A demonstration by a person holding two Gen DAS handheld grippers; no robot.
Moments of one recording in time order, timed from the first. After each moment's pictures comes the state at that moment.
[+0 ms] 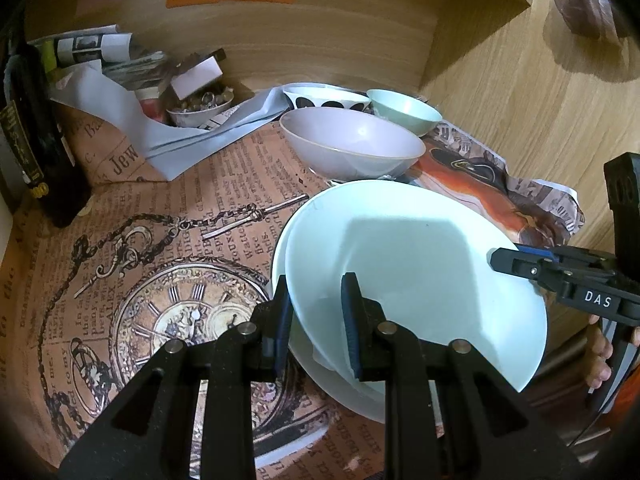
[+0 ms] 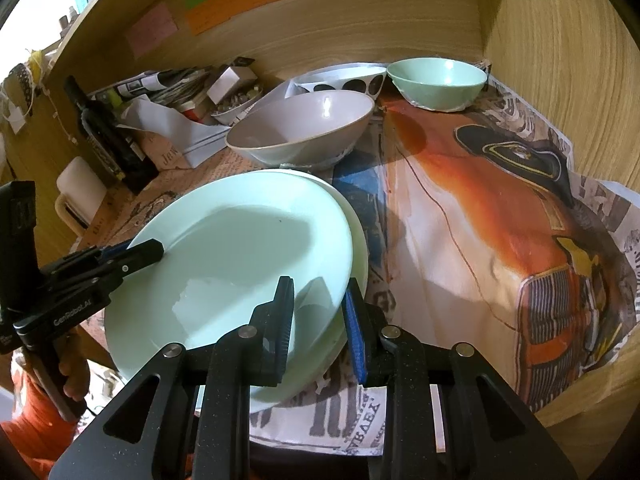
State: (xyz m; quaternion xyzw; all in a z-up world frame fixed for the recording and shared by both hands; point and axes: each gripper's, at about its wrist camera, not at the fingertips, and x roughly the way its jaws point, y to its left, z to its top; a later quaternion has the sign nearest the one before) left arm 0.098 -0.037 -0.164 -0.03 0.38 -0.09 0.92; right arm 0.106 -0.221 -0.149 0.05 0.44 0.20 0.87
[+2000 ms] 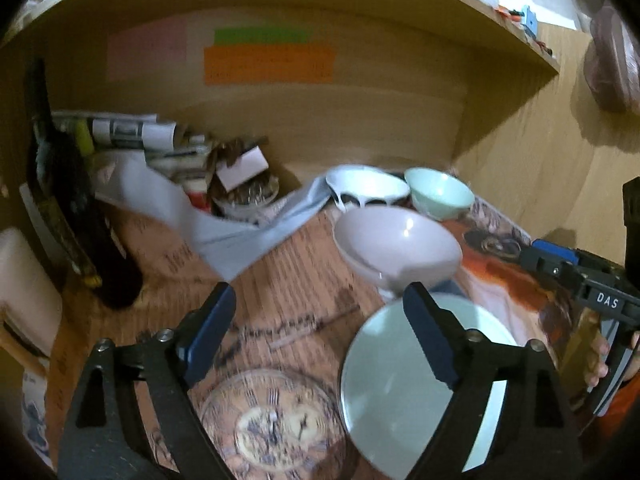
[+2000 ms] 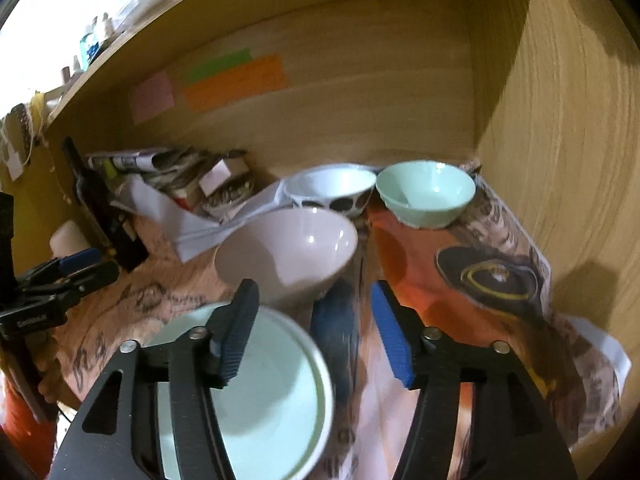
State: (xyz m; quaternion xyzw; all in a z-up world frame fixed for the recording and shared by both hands) left arm 0.131 0.001 -0.097 -0.03 0.29 -0.04 0.95; right arm 0.154 -0.225 -0.092 0.04 0.33 0.18 0.93
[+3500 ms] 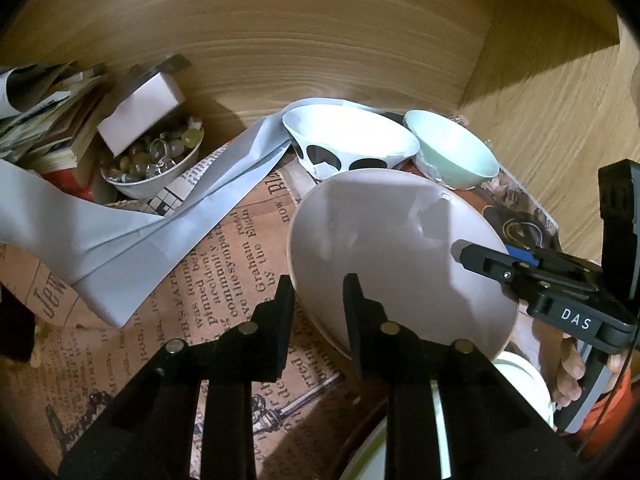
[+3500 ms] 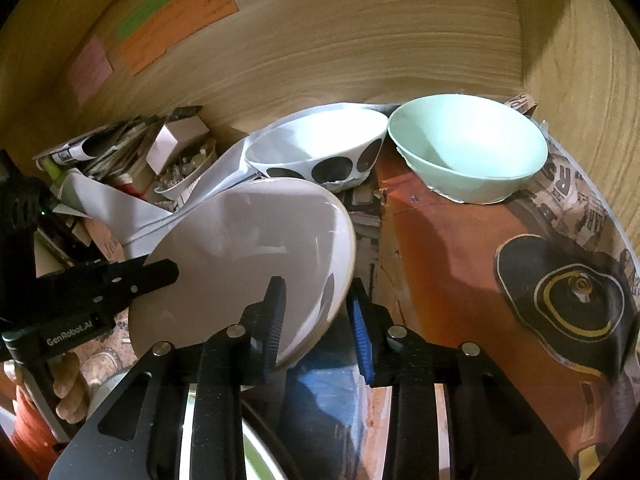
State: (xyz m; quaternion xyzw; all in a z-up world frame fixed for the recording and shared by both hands) left arm 0.271 -0.028 -0.163 -0.05 0.42 -0.11 0.90; right arm 0.258 -0.208 -0.155 0.08 0.43 0.19 0.88
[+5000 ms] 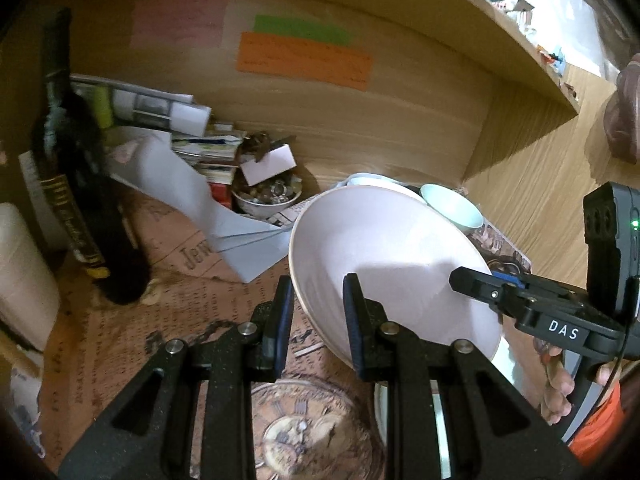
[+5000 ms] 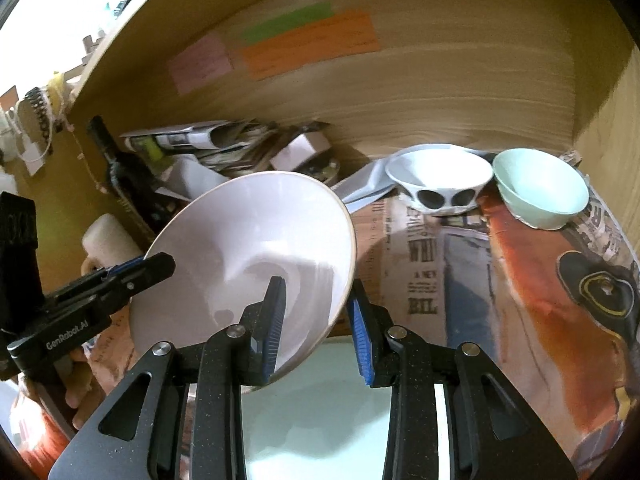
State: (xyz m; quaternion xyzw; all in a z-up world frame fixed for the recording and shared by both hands) left arm 0.135 0.044 -0.097 -0.09 0.31 -0.04 0.95; right arm 0.178 -0.134 -0.098 0.07 0.38 0.27 0.88
